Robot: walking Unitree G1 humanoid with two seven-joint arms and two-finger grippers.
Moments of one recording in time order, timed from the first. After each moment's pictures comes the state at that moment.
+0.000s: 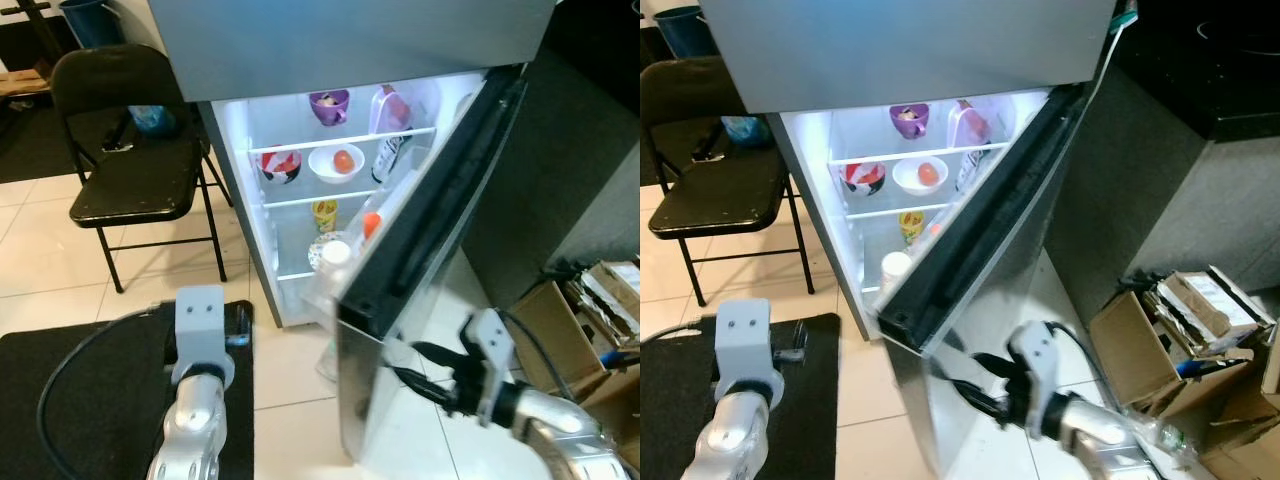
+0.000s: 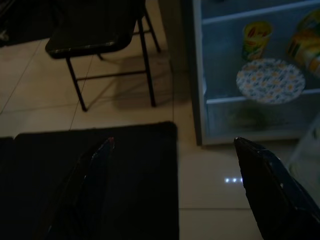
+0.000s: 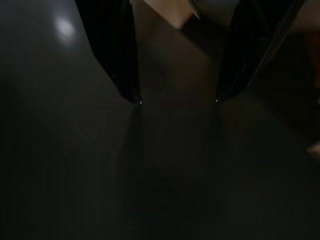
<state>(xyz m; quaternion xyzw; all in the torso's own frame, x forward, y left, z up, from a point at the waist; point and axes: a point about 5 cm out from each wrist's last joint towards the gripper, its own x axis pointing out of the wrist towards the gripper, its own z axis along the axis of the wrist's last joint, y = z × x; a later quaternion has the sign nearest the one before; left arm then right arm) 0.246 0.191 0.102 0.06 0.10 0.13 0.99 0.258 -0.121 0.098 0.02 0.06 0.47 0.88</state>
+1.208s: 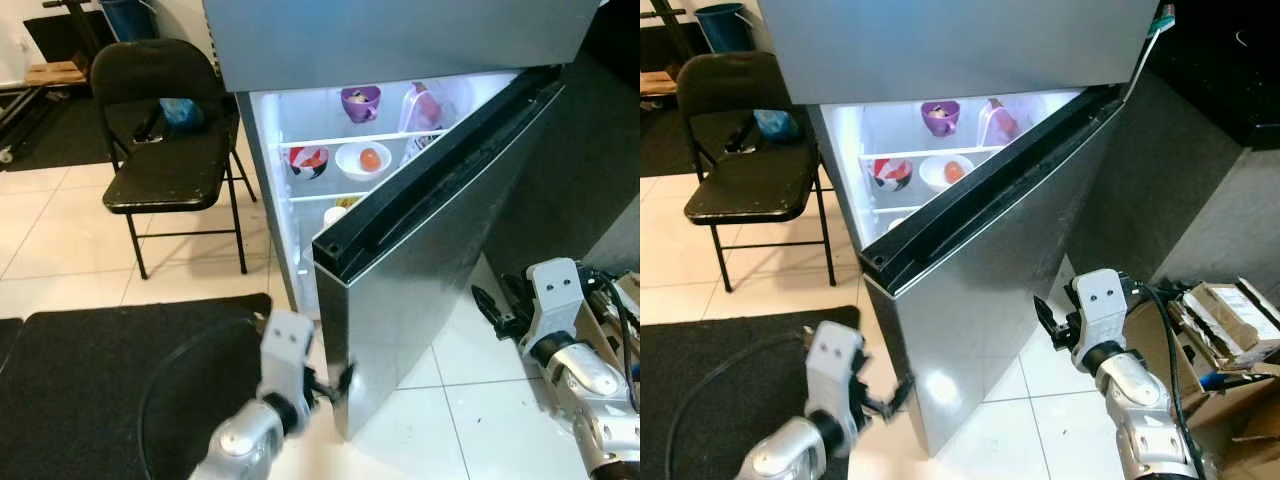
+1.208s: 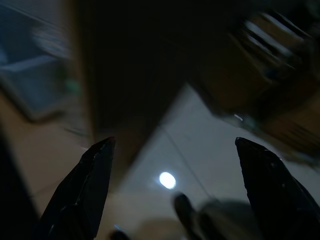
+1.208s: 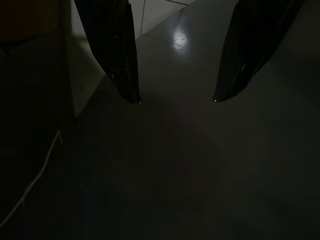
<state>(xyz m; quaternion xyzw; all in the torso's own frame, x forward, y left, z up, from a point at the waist) 0.212 0.092 0.089 -0.04 0.18 -0.30 0.94 0.303 -0.226 0.118 -0.08 0.01 0.11 0.99</state>
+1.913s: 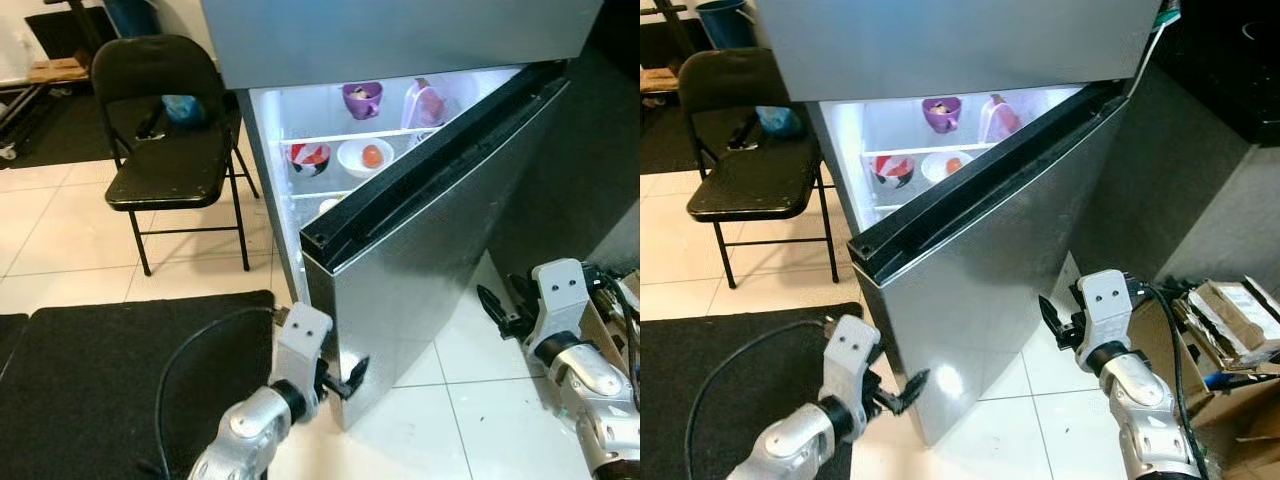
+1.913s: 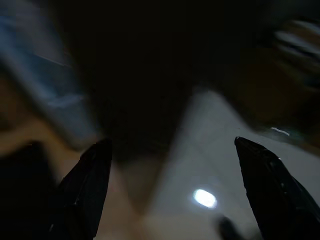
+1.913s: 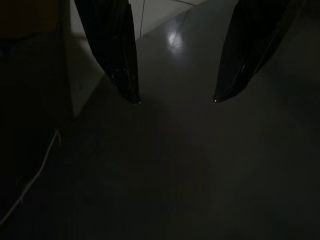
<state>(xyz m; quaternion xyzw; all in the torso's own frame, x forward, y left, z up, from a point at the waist) 0.261 0.104 0.111 0.04 0.08 -0.23 0.97 0.304 -0.231 0.119 -0.08 0.00 0.11 0.99</state>
